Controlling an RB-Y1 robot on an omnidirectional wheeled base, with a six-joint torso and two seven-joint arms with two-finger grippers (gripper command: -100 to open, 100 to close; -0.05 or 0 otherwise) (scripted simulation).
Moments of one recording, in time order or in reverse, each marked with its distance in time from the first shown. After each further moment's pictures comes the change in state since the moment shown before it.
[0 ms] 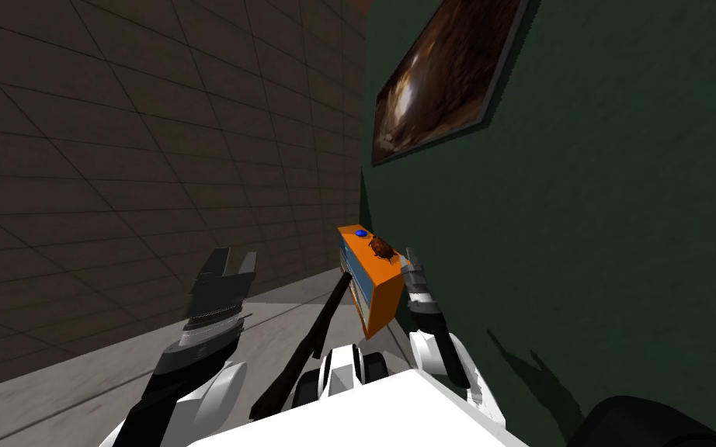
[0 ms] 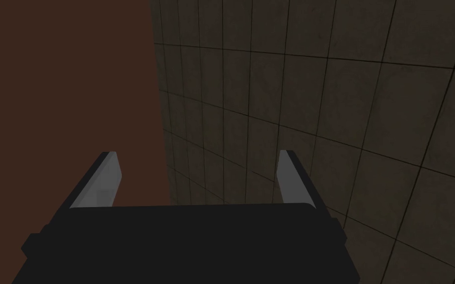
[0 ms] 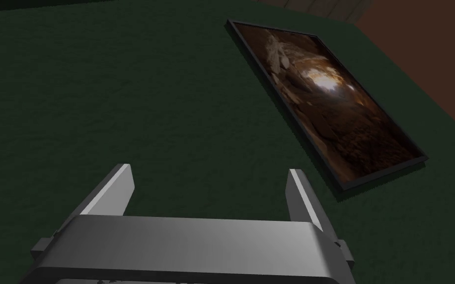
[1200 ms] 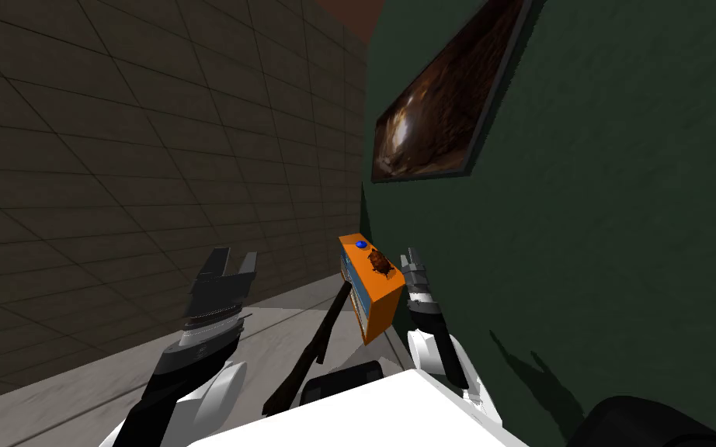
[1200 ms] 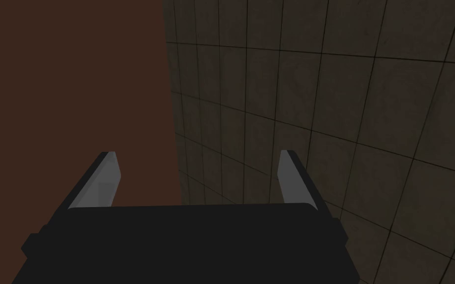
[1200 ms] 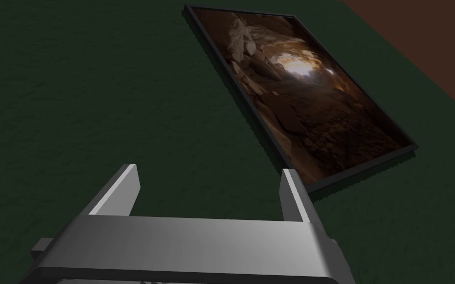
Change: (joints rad) left arm 0.000 0.000 0.000 0.000 0.000 0.000 0.000; right arm 0.000 0.041 0.001 -0.005 -0.030 -0.004 -0.015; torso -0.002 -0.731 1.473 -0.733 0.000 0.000
